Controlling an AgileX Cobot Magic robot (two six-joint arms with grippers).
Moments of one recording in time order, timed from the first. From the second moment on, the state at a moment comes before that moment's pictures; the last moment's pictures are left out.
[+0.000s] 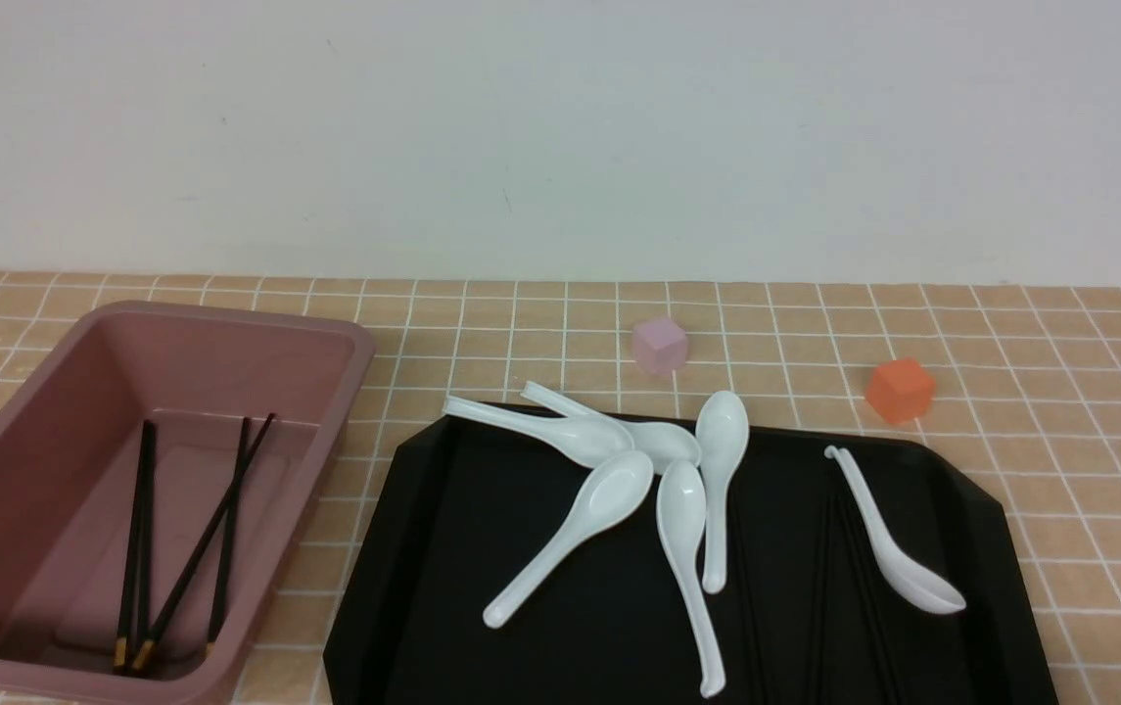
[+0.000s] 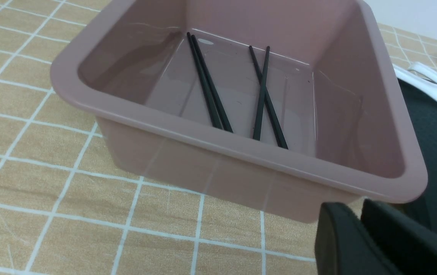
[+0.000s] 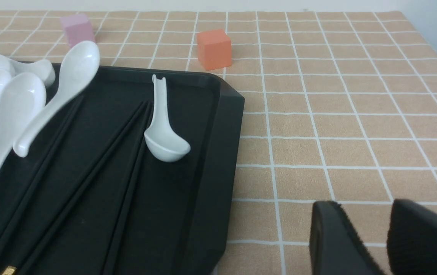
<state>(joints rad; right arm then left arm) -0.03 -0.01 0.02 0.04 0.37 0.01 -0.06 -0.01 0.03 0.00 0.38 -0.28</state>
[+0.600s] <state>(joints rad) -0.03 -0.01 0.02 0.04 0.37 0.01 -0.06 -0.01 0.03 0.00 0.38 -0.28</state>
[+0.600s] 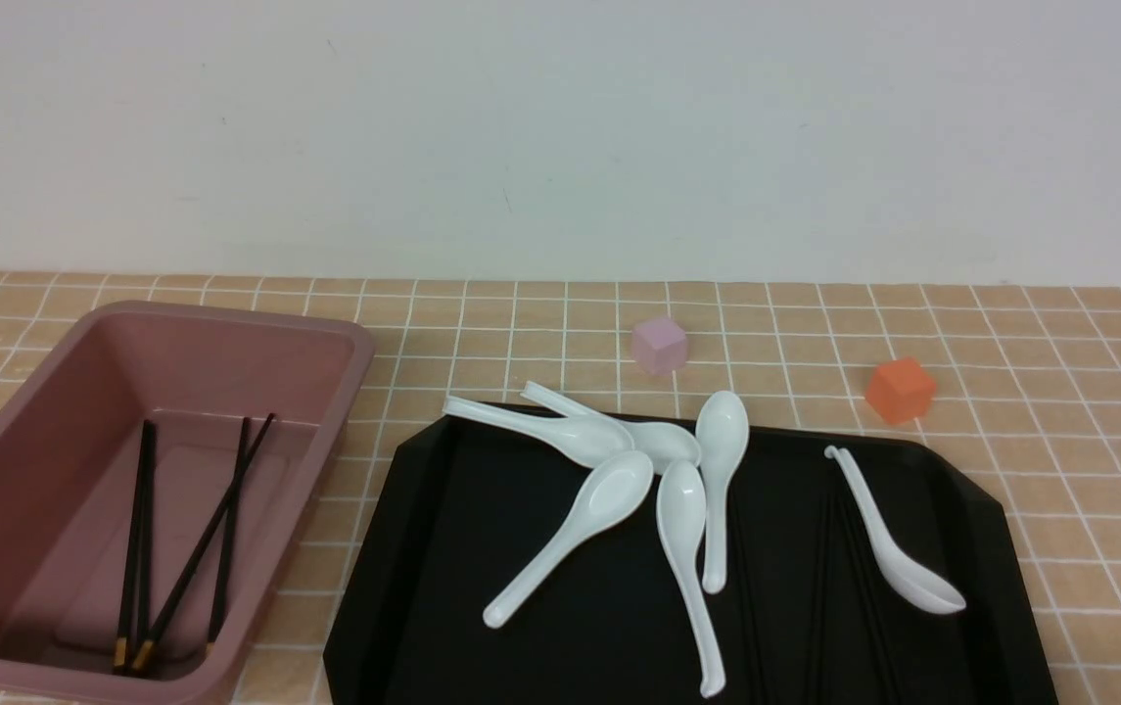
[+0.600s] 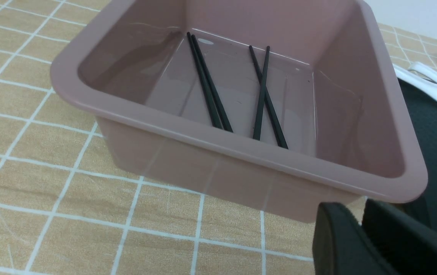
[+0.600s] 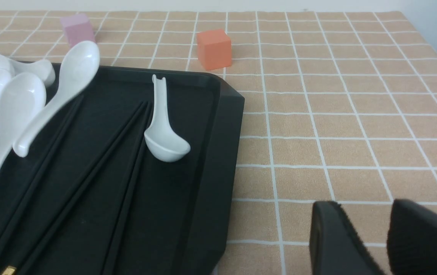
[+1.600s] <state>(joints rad) -0.03 -0.01 0.01 0.92 0.23 0.33 -0.06 -0.01 0.03 0.00 0.38 -0.28</state>
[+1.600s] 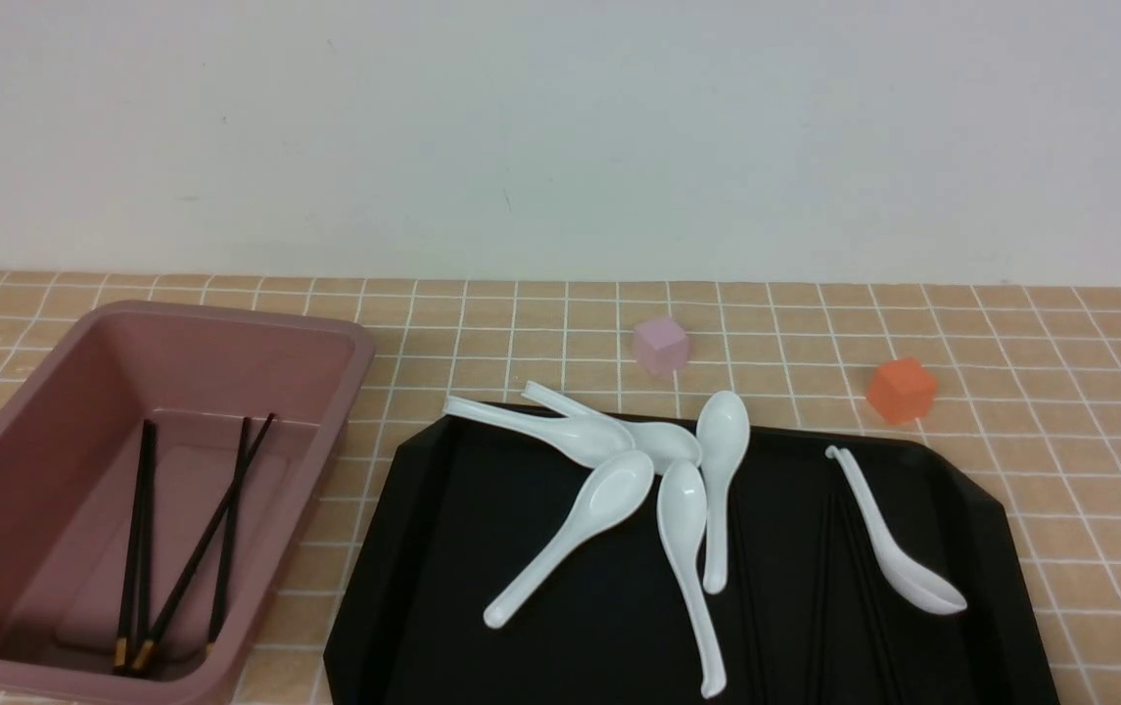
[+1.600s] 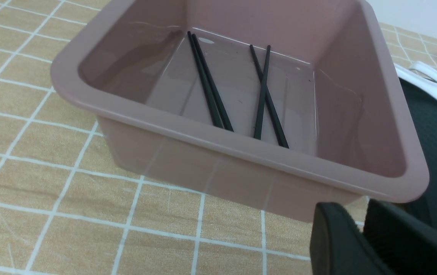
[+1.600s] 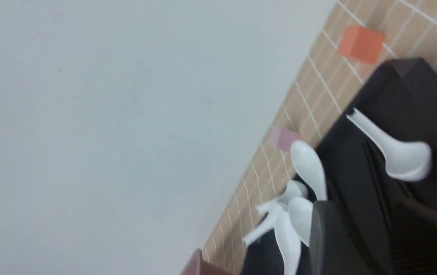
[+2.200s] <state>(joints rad) -0.03 0.83 -0.62 0.76 0.84 -0.28 -0.06 -0.01 0.03 0.00 0.38 -0.28</state>
